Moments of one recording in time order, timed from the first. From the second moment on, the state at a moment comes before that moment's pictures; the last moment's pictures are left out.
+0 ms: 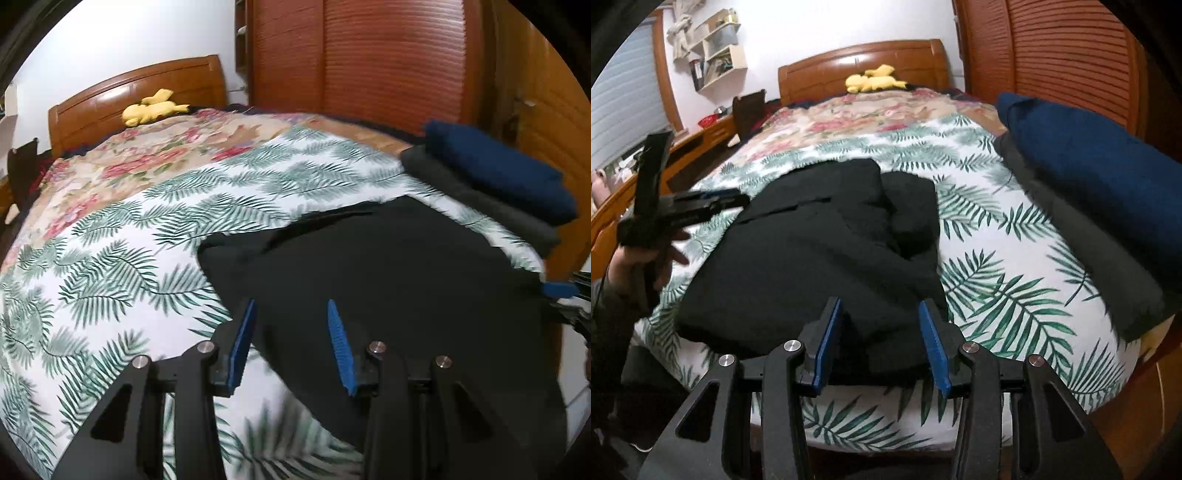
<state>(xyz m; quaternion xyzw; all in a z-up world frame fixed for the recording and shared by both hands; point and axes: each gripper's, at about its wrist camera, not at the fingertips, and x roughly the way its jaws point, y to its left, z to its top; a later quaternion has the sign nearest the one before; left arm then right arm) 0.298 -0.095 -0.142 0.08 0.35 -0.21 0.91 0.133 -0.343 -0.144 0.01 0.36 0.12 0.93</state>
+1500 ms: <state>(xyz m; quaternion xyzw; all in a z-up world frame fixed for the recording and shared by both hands) 0.356 -0.086 -0.163 0.03 0.41 -0.20 0.89 0.193 -0.350 -0.148 0.01 0.37 0.12 0.92</state>
